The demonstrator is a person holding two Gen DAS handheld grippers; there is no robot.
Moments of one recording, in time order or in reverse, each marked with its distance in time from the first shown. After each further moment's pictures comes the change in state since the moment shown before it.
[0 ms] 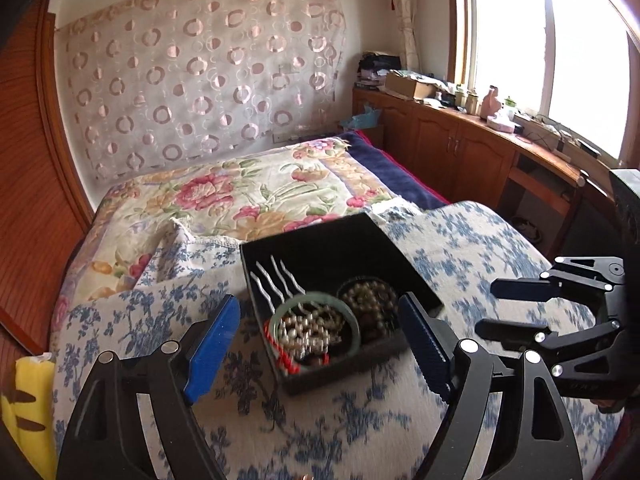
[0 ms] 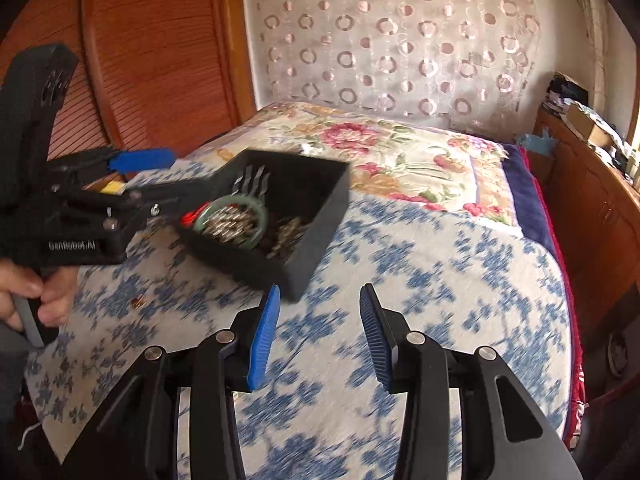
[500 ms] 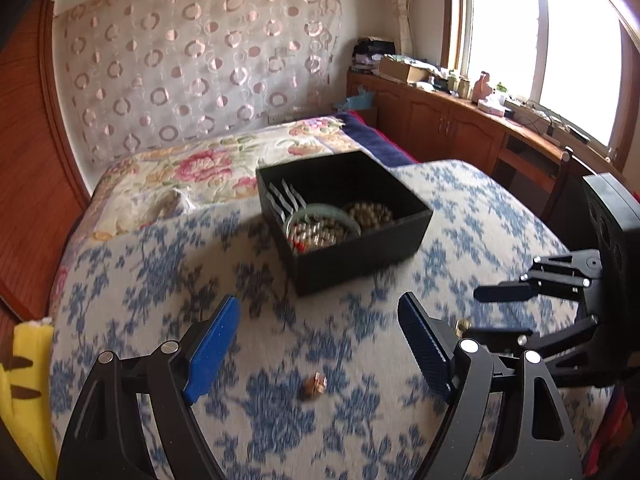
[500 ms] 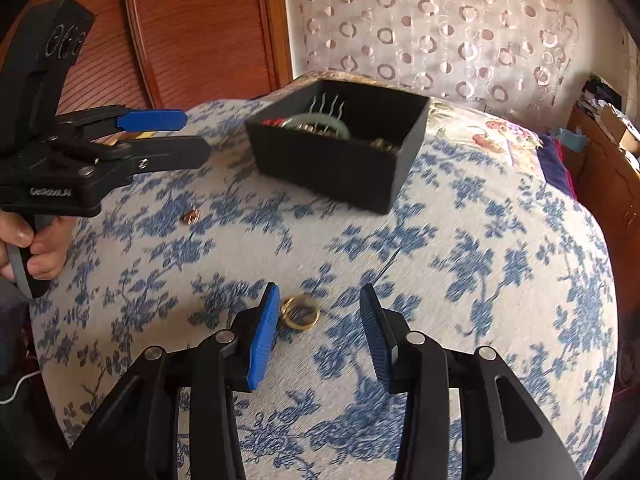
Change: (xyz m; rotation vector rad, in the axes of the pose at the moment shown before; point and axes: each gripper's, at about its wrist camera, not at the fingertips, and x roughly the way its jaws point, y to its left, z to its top) left arm -0.033 0.015 -0.063 -0.016 0.061 -0.031; right arm 0.011 0.046 -0.052 -0.072 0.101 0.076
